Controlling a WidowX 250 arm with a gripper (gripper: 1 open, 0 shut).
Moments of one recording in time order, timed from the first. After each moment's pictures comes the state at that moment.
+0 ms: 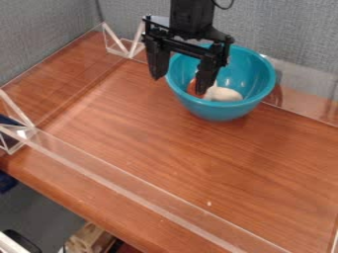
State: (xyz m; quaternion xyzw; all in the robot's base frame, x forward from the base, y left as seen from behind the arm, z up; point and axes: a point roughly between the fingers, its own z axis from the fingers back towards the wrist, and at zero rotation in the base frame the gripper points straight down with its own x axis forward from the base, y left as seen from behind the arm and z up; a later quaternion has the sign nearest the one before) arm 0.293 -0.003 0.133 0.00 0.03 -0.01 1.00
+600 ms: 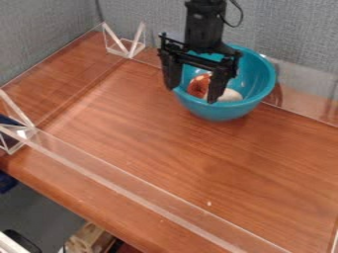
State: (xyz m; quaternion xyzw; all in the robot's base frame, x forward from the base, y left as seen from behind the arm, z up) arm 0.323 -0.006 0.098 -0.01 0.06 0.01 1.00
